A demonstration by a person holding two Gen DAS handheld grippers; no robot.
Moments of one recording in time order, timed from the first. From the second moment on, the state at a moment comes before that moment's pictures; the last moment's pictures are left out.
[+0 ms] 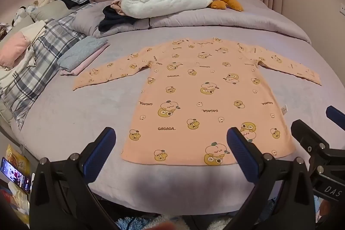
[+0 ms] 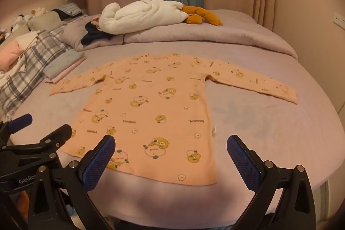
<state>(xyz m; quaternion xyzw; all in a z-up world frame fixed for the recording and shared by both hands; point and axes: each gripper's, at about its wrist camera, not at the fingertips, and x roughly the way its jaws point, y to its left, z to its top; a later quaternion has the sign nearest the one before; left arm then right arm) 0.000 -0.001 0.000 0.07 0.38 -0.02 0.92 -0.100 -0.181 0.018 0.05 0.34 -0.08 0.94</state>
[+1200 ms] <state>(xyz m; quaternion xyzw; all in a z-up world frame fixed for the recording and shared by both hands) 0.017 -0.011 -0.018 0.06 0.40 -0.03 0.91 -0.090 -0.188 0.012 0.07 0.37 -0.08 0.92</state>
